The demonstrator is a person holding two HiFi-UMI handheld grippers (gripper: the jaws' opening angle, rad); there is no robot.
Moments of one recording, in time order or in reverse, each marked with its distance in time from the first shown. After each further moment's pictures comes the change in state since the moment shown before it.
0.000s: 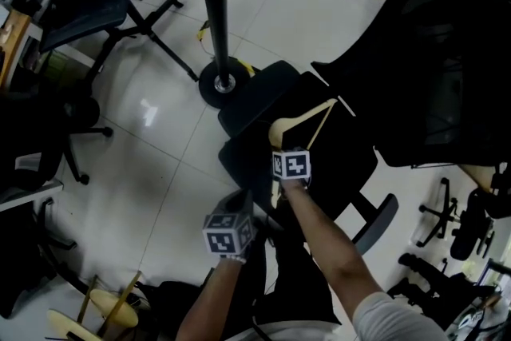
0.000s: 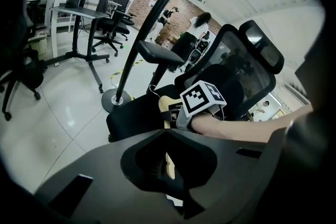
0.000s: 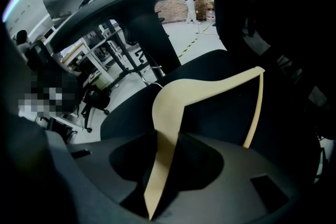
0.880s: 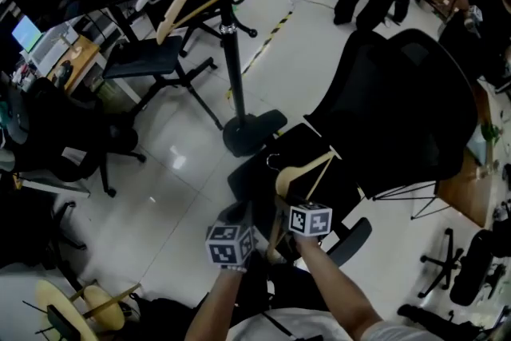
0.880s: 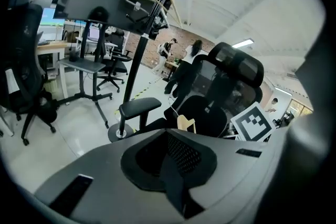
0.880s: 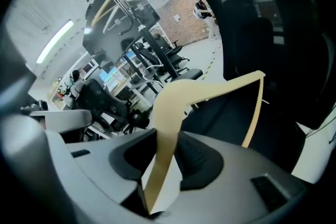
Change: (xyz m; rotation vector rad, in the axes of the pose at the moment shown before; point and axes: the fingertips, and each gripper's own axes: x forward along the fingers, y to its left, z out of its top) left arm -0.128 -0.131 0.071 0.136 -0.286 0.115; right arm -0.258 0.054 -0.001 0.023 -0.226 0.348
